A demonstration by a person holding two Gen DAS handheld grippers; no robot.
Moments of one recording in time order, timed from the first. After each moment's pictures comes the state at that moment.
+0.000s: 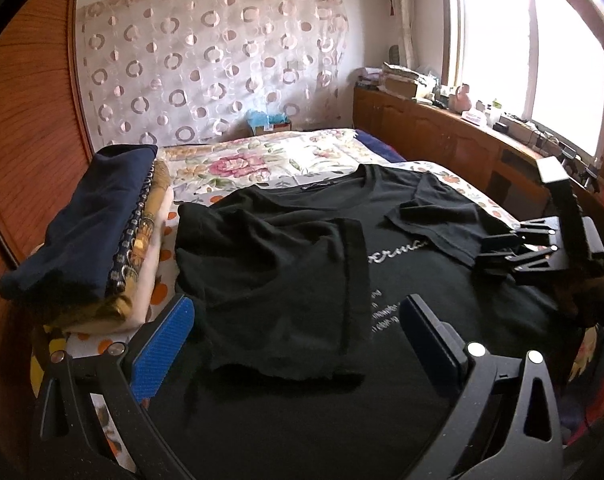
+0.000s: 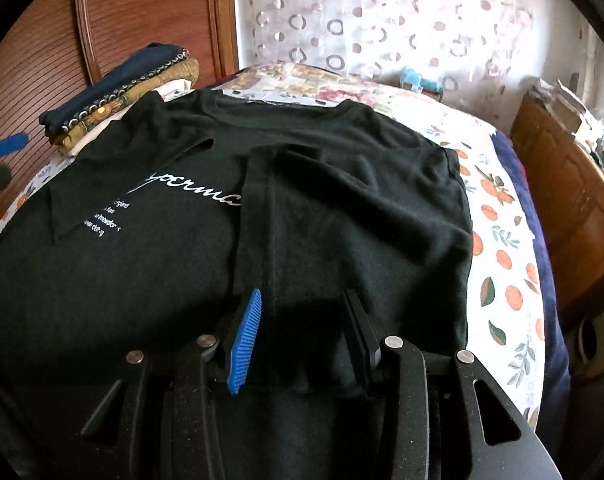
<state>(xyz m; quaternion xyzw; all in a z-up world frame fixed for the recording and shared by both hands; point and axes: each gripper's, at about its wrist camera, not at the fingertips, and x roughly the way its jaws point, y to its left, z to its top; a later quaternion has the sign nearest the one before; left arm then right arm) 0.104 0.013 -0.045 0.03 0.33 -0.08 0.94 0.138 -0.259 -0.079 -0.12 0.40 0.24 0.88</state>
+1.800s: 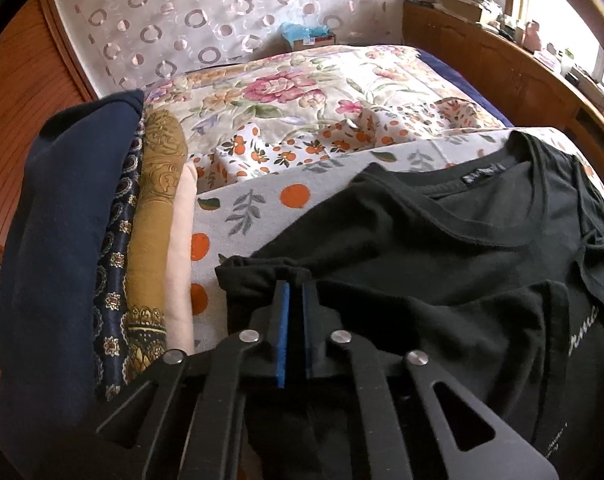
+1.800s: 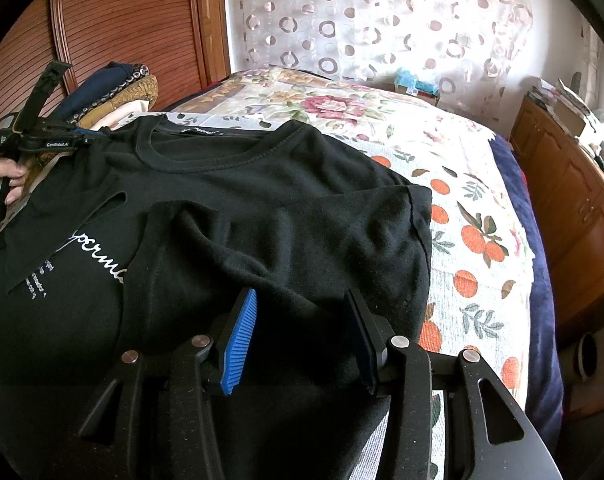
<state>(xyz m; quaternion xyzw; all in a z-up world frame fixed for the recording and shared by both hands) 0.306 0.066 -0.094 0.07 0.47 -0.01 0.88 0.233 -0.273 -0.090 -0.12 0.39 0.24 0.88</state>
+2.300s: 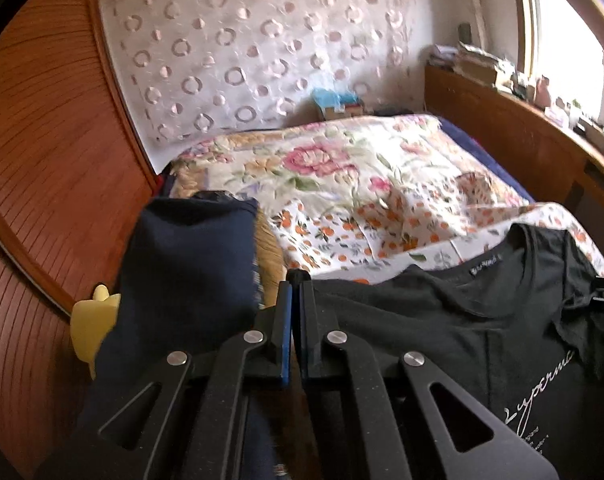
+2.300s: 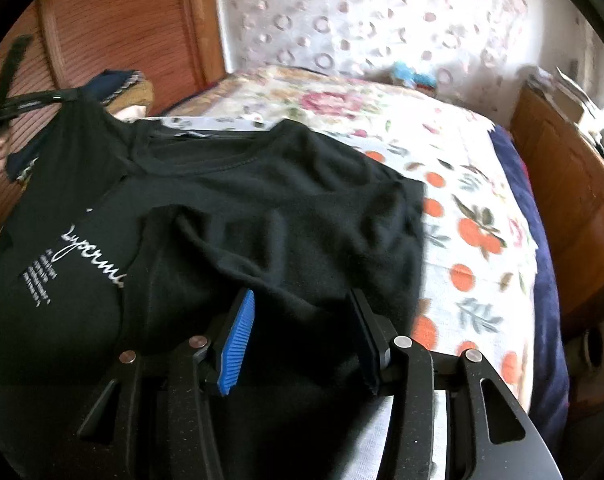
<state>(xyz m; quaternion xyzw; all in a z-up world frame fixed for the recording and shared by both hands) 0.285 0.118 -0.011 0.05 0.37 0.03 0.93 0.241 -0.287 -0.079 -0.10 0.40 0.23 0.88</state>
